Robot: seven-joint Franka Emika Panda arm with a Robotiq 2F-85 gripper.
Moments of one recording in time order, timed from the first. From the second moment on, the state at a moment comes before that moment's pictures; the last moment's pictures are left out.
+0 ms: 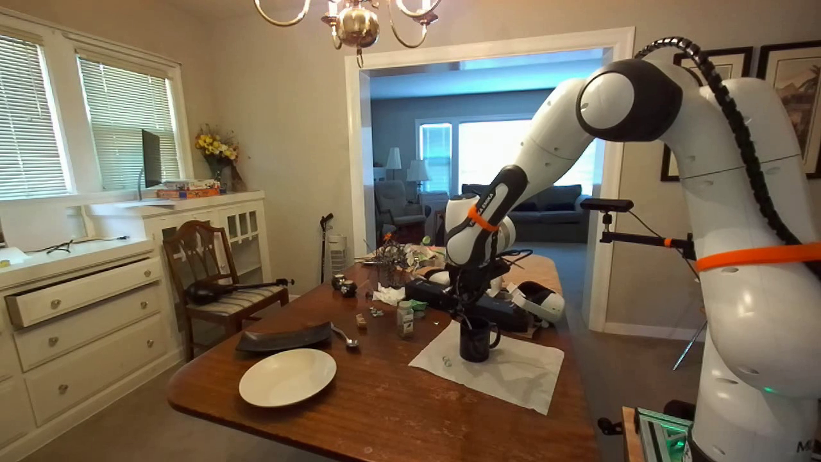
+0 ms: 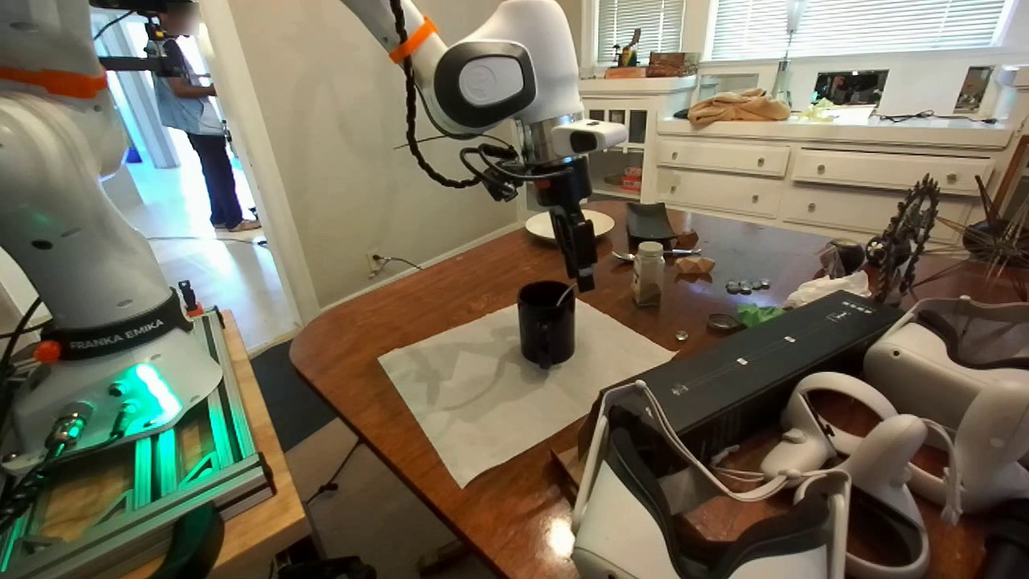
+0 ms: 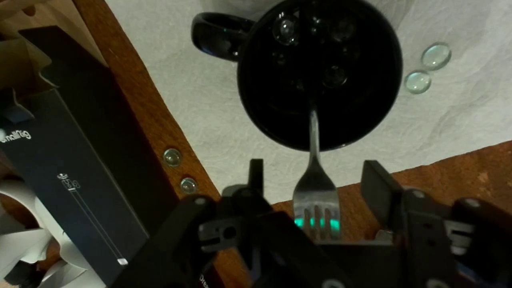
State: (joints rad) arm -0.25 0.26 -0.26 -2.20 -0.17 2.63 0.13
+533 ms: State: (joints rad) arm -0.25 0.26 -0.27 -2.21 -0.18 2.65 0.13
